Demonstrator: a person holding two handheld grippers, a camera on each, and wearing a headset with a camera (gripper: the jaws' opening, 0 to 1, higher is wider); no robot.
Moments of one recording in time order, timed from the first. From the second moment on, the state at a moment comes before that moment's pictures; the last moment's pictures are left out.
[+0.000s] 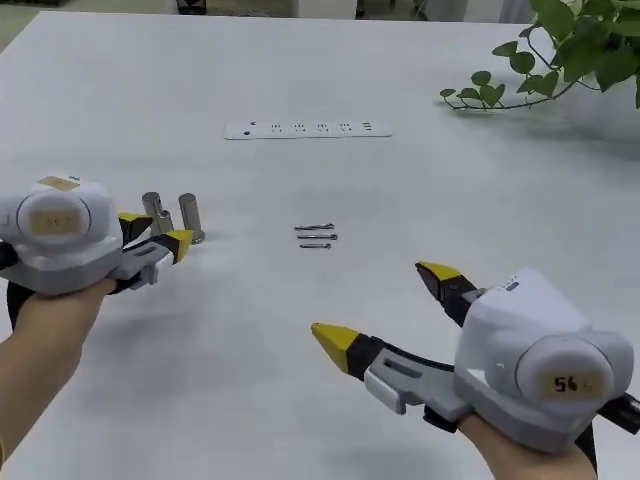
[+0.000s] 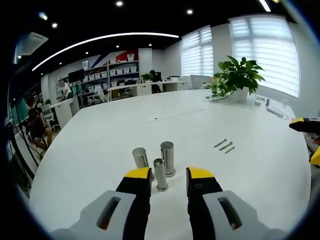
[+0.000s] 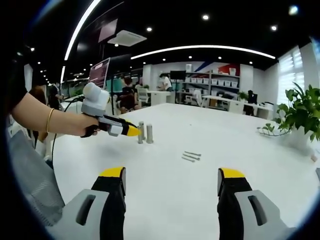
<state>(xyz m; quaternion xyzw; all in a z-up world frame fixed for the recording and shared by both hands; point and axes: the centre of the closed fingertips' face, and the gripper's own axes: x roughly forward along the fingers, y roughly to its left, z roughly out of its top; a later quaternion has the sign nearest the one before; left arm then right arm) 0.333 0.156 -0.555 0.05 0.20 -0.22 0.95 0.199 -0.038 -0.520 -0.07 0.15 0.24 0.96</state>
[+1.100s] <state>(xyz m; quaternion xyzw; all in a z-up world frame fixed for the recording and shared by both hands) 0.346 0.159 -0.576 0.06 0.22 -0.23 0.95 0.196 -0.037 -0.527 -0.09 0.16 0.25 0.95</state>
